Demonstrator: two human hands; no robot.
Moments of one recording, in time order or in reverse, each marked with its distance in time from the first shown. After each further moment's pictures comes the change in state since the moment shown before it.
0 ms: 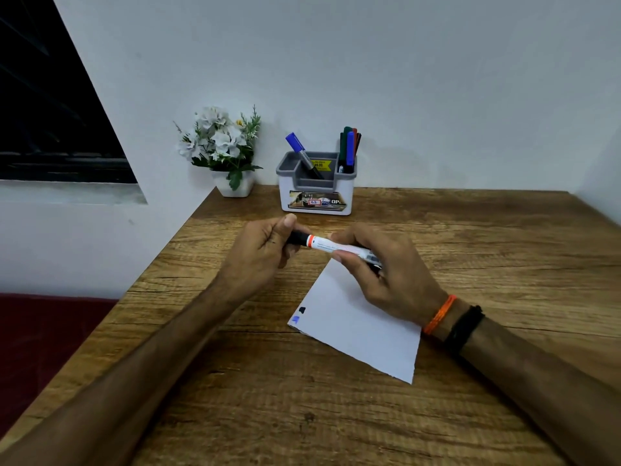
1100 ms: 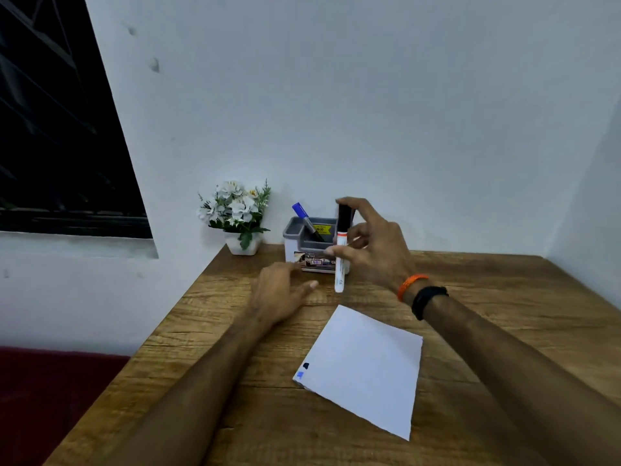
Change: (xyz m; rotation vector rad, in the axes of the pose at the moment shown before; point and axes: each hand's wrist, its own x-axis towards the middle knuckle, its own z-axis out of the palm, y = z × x) left_hand 0.053 -0.025 0.004 0.742 0.083 -0.156; right_hand 0.089 0.006 -0.030 -0.036 0.107 0.249
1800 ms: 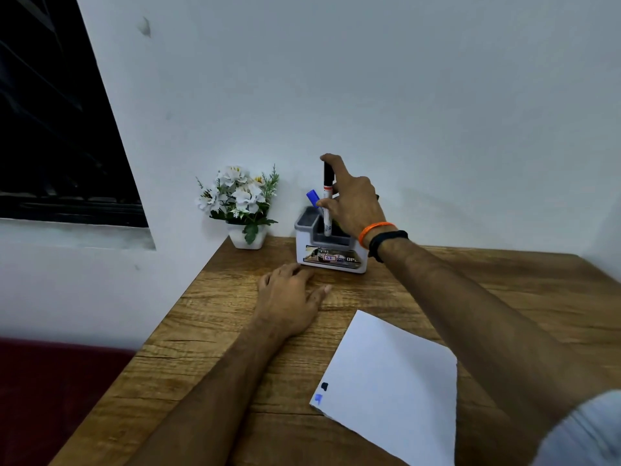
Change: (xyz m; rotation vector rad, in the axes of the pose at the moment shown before) left_hand 0.010 -0.021 0.021 0.209 -0.047 0.056; right_hand 0.108 0.023 0.069 -0.263 -0.003 0.049
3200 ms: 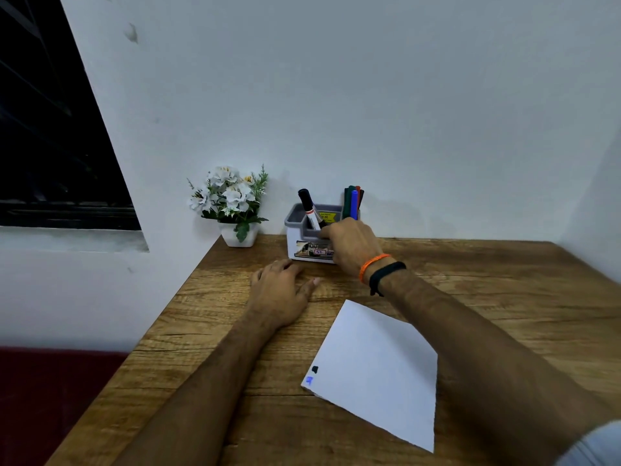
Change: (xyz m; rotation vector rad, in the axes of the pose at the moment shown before) left_hand -0.002 0.001 -0.004 0.005 -0.020 0.011; right_hand -0.064 0.014 0.002 -0.548 -0.276 -0.090
